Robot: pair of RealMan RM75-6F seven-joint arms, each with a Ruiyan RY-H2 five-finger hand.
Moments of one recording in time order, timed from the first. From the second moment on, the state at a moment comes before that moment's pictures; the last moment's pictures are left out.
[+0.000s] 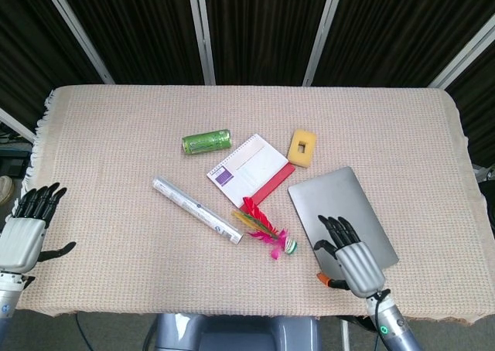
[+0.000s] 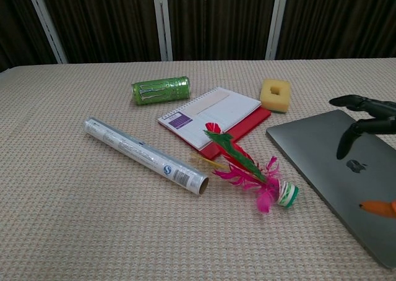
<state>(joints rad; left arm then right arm) -0.16 -1.18 -0.04 -1.53 1.53 1.43 0.01 0.21 -1.41 0.01 -1.72 -1.69 1.28 -0.20</state>
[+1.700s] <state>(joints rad) -0.19 -1.16 -0.03 -1.49 1.49 1.36 -0.11 0.59 -1.74 0.22 -1.61 -1.21 1.01 -0.54</state>
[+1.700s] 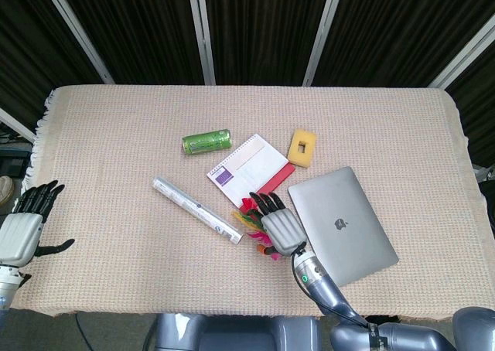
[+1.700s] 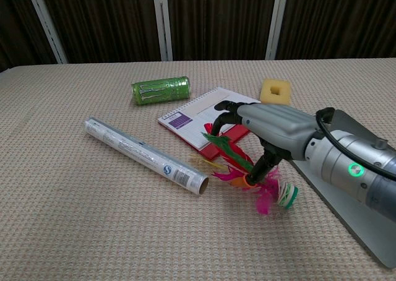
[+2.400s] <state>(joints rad) -0.19 -1.16 -0.03 -1.48 1.48 1.34 -0.13 0.67 -1.81 0.23 -1.41 -1.18 0.96 -0.39</state>
